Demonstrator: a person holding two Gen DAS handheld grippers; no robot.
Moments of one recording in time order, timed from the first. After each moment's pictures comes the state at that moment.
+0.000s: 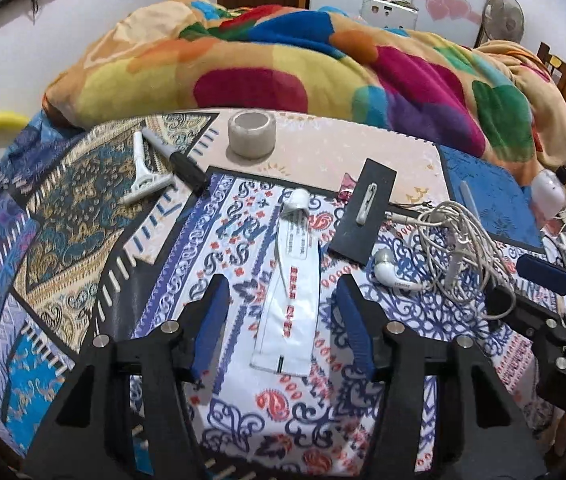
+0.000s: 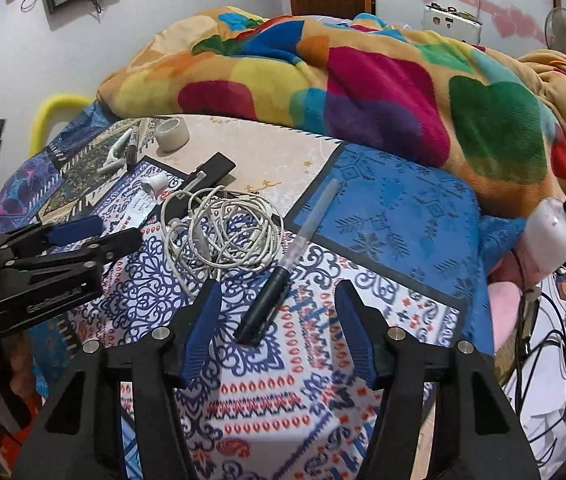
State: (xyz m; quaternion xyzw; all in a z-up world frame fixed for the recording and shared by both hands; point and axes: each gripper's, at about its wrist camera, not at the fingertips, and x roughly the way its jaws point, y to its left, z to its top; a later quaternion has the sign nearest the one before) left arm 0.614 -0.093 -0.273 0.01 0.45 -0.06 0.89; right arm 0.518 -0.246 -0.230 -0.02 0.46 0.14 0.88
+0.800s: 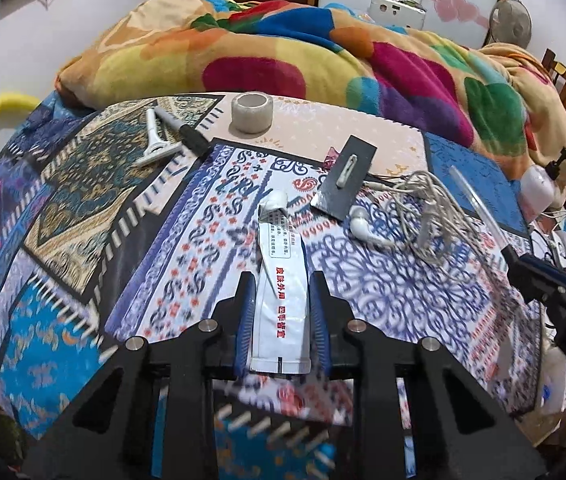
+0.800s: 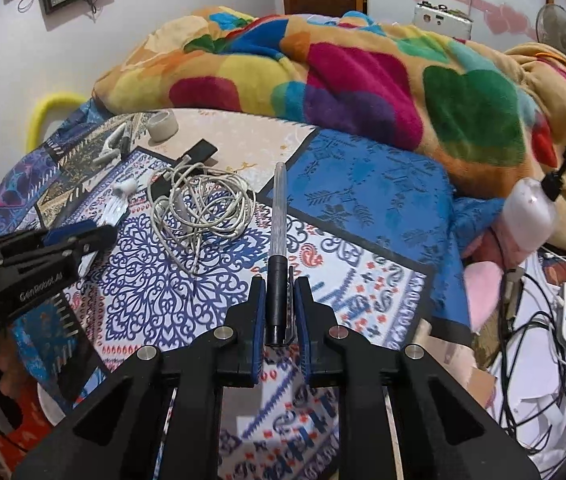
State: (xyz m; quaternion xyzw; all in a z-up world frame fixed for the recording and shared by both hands) left arm 0.575 -0.093 -0.263 -0.02 0.47 -0.05 0.88; right arm 0.495 -0.273 -0.218 -0.01 0.45 0.13 0.88
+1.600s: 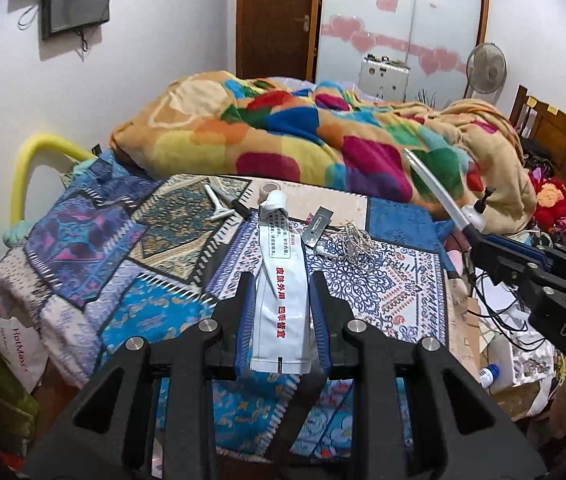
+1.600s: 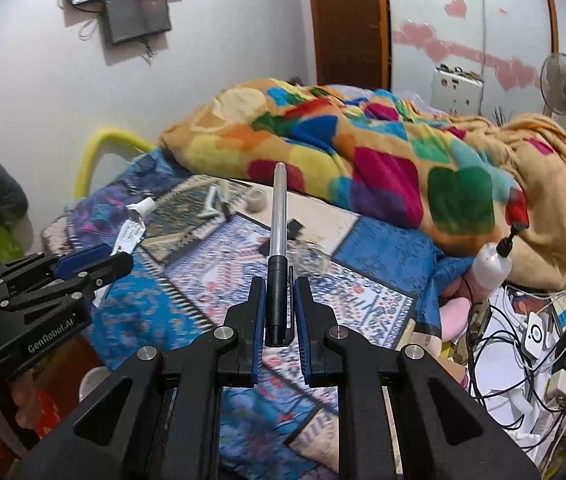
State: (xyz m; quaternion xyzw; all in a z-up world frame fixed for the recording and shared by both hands) left arm 0.438 -0.074 -0.121 -0.02 0.37 -0.04 0.93; right arm 0.395 -0.227 -0.095 -0.02 0.36 0.18 0.91
